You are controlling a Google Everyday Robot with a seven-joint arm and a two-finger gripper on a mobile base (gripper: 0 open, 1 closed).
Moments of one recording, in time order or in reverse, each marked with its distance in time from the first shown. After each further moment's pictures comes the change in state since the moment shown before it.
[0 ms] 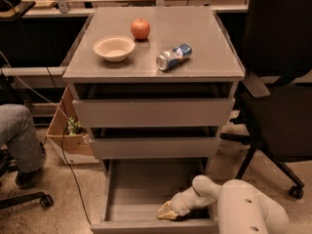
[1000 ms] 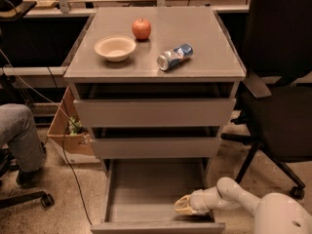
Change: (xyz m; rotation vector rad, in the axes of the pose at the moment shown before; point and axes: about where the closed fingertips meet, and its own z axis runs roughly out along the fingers) arm -0.001 0.001 -0.098 0.216 -0.118 -0.059
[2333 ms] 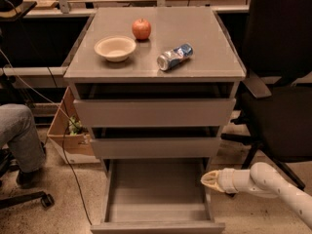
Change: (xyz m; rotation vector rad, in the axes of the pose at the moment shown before) arm -0.068 -0.040 -0.182 0.398 0.140 -0.243
